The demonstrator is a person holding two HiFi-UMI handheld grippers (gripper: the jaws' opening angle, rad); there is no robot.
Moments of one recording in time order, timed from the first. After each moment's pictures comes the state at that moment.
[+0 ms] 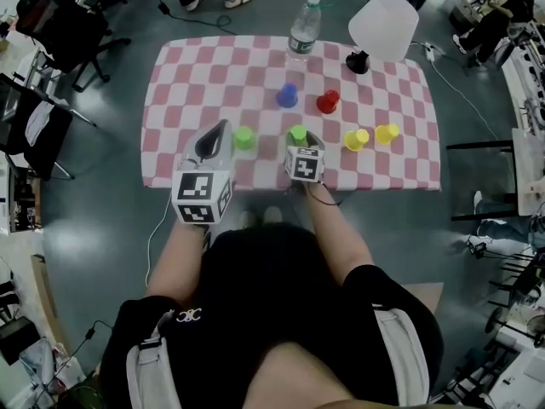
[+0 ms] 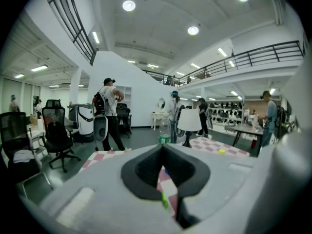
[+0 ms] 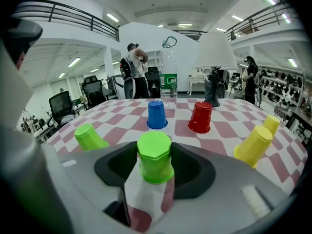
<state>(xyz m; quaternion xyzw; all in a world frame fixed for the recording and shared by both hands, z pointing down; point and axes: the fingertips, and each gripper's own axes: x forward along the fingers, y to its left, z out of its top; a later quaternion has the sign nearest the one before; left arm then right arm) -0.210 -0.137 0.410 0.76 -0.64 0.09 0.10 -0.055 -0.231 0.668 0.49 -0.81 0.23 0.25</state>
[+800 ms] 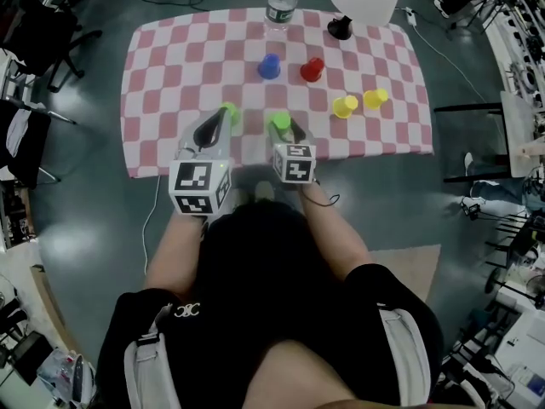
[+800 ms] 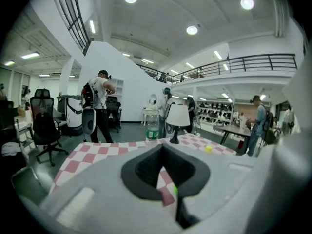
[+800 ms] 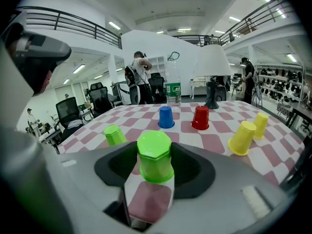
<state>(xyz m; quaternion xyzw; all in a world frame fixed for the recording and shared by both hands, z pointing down) -0.178 -0.128 0.429 0.79 -0.59 0.09 0.13 -0.058 -0.167 0.622 0.48 -0.82 0.22 0.22</state>
